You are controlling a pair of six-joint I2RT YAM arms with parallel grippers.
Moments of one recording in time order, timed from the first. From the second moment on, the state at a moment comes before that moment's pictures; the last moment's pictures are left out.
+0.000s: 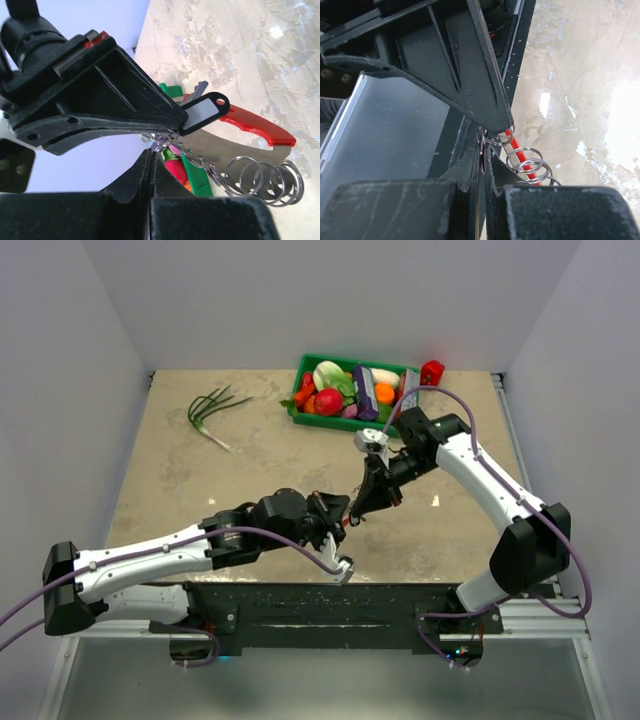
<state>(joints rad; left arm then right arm) -1.19 1.12 0.93 -0.21 -0.03 1.41 0.42 1.53 1.36 -1.32 -1.29 -1.06</state>
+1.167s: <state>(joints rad) -1.25 1.01 0.63 0.15 -0.08 1.64 0.48 1.52 1.33 -1.22 -1.24 -0.82</state>
